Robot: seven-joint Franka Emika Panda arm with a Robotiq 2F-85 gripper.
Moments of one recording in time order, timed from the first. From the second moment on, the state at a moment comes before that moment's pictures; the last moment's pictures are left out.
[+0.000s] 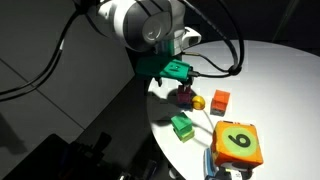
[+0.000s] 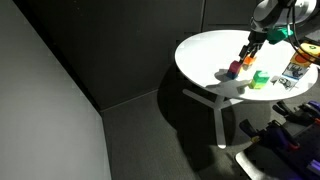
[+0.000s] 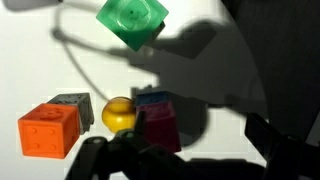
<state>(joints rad) -0.18 0.34 -0.03 -2.28 0.09 2.61 -0.38</state>
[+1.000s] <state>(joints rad) -0.20 0.49 -0.04 -2.12 0.03 2.61 -0.41</state>
